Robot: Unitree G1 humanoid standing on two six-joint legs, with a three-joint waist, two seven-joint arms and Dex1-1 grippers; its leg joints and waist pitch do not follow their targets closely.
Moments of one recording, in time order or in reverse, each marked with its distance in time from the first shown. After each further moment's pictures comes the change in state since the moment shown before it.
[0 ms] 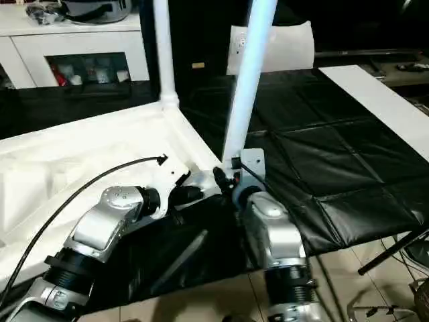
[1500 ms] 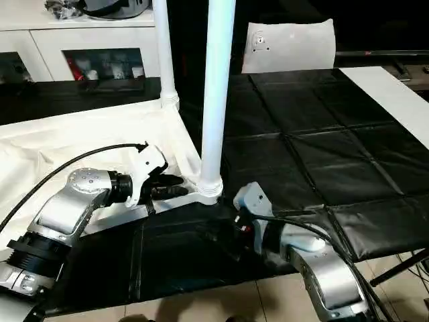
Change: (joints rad) left arm -0.046 0.196 -0.016 0.024 -0.128 -0.092 -0.244; right arm 0.244 -0.464 0.215 -0.343 0.139 -0.051 0.622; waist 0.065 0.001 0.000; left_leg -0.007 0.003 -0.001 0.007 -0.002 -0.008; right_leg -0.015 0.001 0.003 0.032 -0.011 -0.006
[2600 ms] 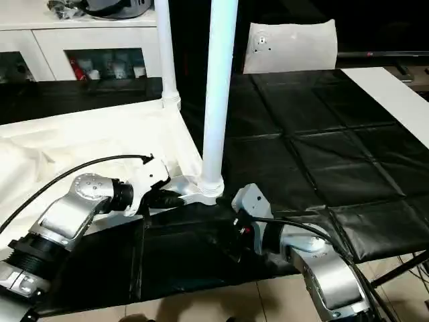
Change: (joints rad) left arm -0.002 0.058 -0.095 0.062 0.052 -0.089 -0.046; right arm -0.002 -0.026 0.019 0.002 -0.002 -0.017 -0.001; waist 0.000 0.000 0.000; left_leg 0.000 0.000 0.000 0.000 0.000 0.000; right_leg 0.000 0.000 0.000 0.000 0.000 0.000
